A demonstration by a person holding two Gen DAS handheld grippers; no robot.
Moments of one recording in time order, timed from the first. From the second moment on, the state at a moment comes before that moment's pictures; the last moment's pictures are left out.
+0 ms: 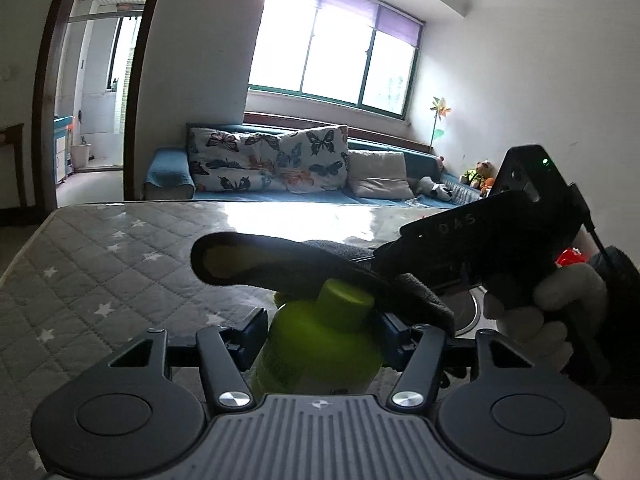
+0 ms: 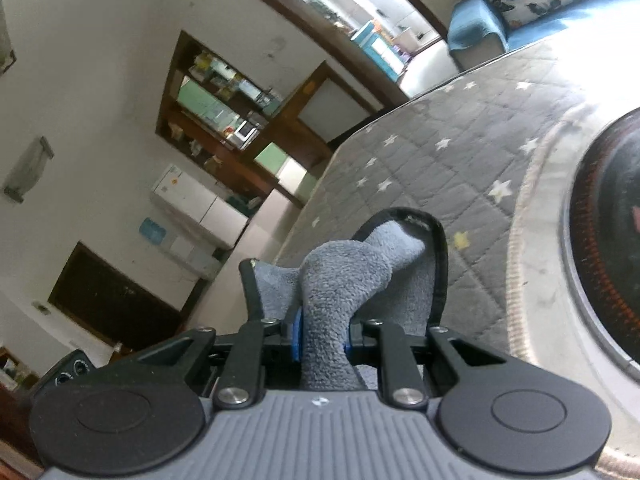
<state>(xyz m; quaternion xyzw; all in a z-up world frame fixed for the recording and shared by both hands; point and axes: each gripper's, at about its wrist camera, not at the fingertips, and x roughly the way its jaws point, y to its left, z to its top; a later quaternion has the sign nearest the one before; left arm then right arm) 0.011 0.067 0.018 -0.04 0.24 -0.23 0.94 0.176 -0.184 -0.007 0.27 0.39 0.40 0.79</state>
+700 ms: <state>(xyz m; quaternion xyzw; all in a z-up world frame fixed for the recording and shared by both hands) -0.005 0.066 0.007 -0.04 0.26 -0.19 0.95 0.186 -0.154 -0.048 0.20 0.46 0.36 0.78</state>
